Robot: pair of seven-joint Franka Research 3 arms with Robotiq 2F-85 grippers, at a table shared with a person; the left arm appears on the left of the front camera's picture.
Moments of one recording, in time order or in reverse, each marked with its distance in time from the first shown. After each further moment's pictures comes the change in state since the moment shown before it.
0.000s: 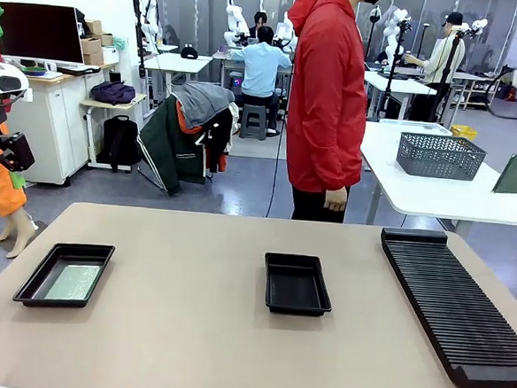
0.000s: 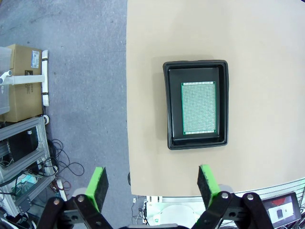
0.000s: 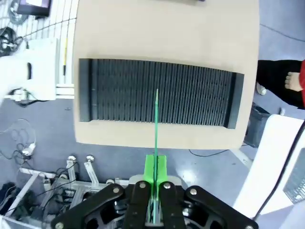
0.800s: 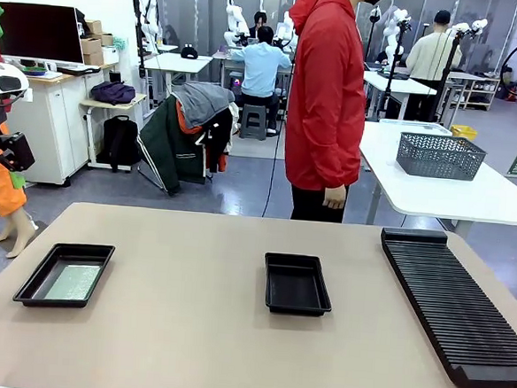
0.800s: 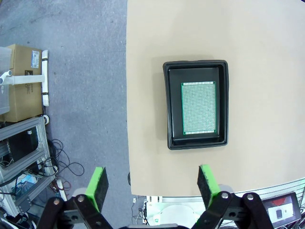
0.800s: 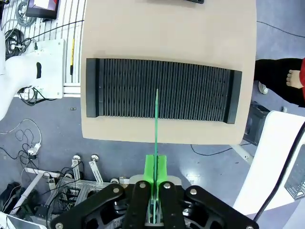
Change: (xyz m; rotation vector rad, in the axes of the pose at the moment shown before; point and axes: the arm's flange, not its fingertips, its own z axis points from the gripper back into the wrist) left arm 0.000 0.000 0.000 0.000 0.000 0.000; right arm -0.005 -0.004 0.026 0.012 -0.006 -0.013
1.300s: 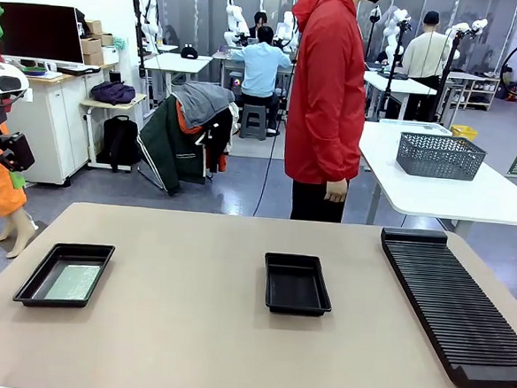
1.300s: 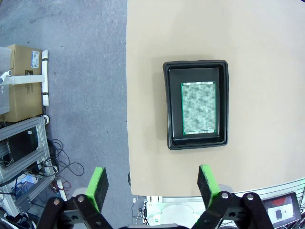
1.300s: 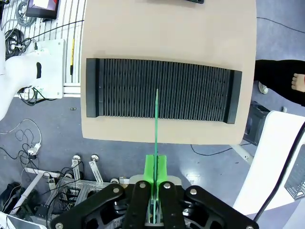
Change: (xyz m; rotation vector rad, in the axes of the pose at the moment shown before) left arm 0.000 0.000 0.000 0.000 0.000 0.000; right arm 0.000 0.000 0.000 0.000 0.000 0.000
